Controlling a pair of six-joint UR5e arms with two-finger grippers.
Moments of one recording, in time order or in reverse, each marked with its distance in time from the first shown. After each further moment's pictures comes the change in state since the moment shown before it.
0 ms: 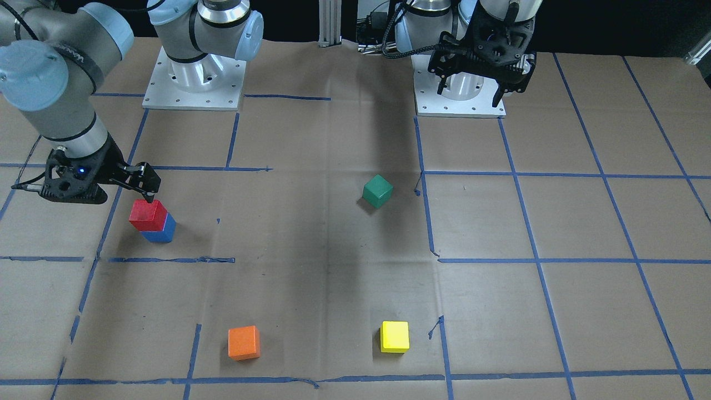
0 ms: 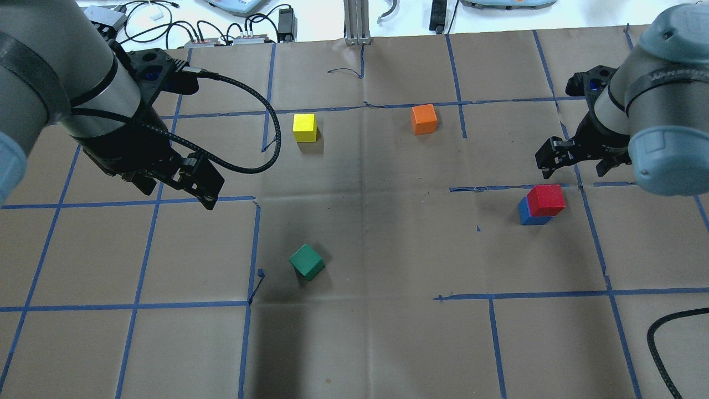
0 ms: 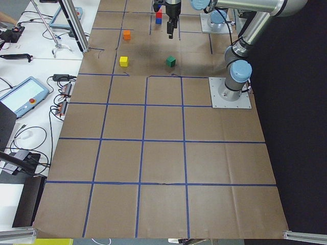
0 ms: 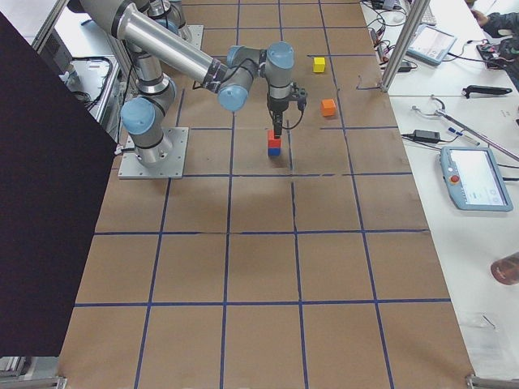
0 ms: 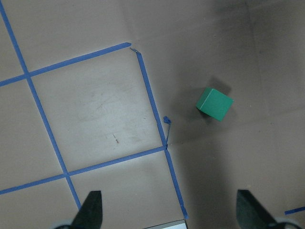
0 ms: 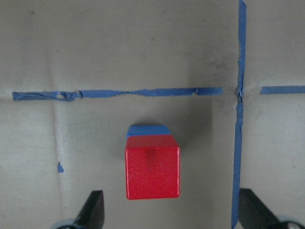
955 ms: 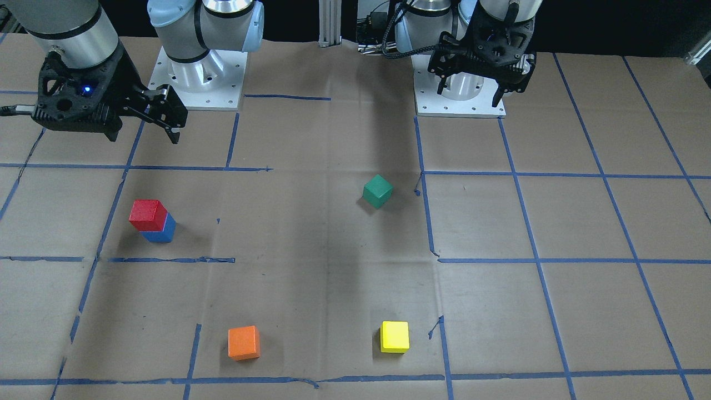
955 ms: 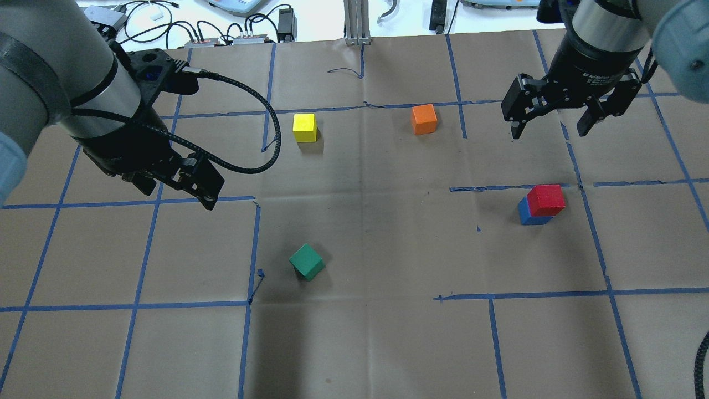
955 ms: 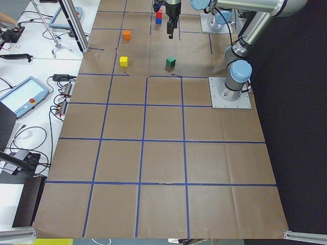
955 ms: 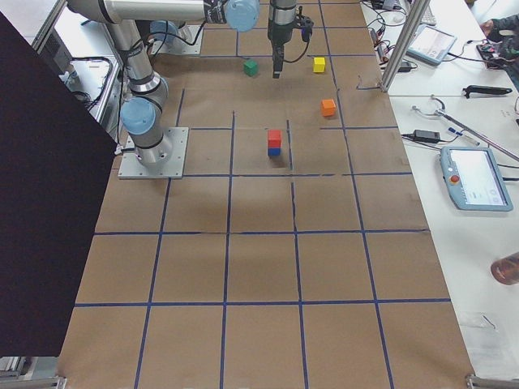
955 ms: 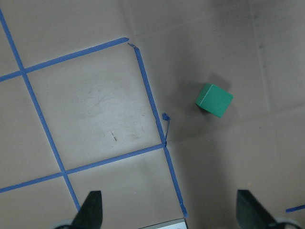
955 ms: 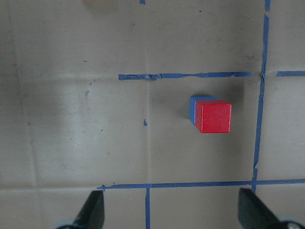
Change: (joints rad) left arm 0.001 0.000 -0.001 0.000 -0.001 -0.001; right arm 0.185 -0.005 -0.336 0.418 0.027 0.173
